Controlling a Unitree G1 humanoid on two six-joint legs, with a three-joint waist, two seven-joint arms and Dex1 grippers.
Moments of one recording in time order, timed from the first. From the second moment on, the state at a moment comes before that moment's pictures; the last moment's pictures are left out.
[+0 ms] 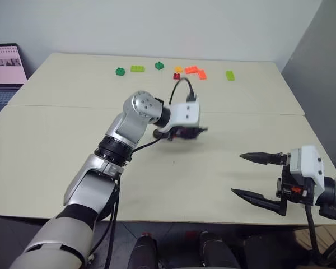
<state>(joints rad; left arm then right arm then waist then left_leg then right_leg) -1.02 0.31 -0.27 0.34 0.16 0.20 -1.12 0.12 -0.93 -0.37 -0.79 0.81 0.58 0.86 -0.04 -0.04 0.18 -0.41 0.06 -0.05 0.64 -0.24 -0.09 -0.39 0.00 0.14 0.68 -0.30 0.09</state>
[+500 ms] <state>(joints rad) -0.70 0.03 0.07 0.08 0.03 0.24 -0.36 -0.29 -0.89 -0.24 -0.67 0.85 0.66 0.72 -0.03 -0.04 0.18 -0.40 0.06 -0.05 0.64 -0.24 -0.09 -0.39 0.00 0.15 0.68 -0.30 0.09</state>
